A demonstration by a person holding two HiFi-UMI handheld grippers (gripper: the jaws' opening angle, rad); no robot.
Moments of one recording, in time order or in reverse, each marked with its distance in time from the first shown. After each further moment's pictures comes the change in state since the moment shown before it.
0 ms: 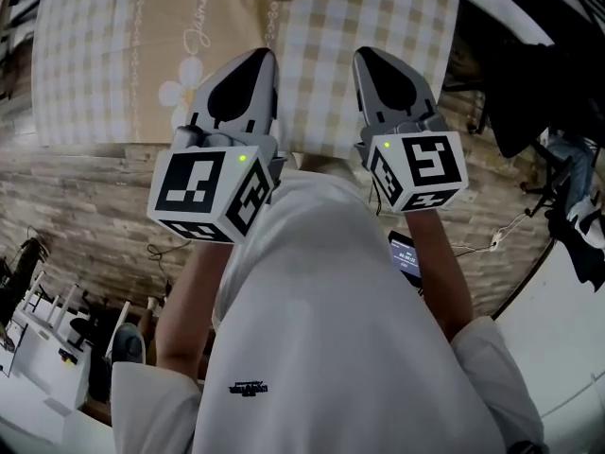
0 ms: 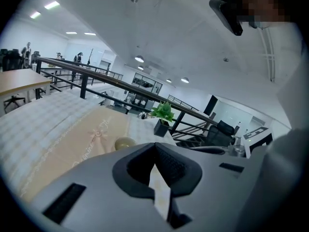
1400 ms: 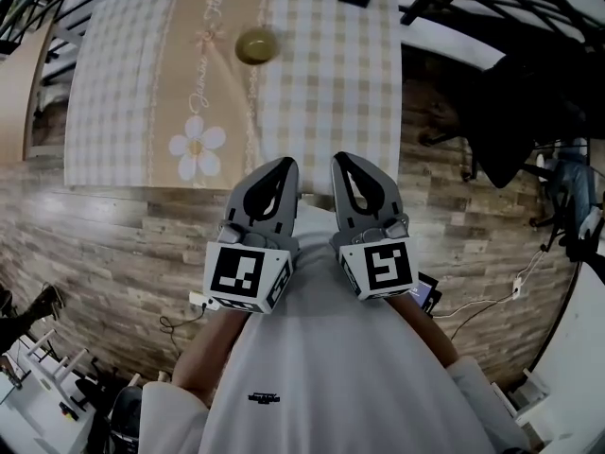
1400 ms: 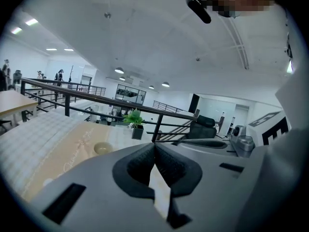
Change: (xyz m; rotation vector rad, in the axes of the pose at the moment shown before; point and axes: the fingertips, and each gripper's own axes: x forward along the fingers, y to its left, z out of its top) left arm -0.104 -0.165 -0.034 0.213 -0.099 -0.113; right arm -0.190 0.044 0.008 -0.030 -0.216 -0.092
